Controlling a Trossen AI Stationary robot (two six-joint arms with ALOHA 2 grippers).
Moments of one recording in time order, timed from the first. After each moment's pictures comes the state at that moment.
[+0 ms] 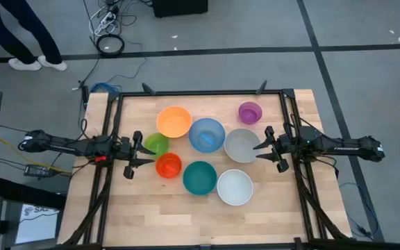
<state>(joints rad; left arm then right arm) -0.13 0.24 0.01 0.22 0.00 -0.01 -0.09 0.11 0.01 0.13 -0.28 0.03</state>
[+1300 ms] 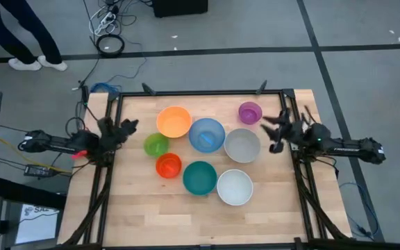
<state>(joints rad) -0.13 0.24 0.01 0.91 -0.45 -0.68 -0.13 0.12 0.01 0.51 0.20 -0.14</state>
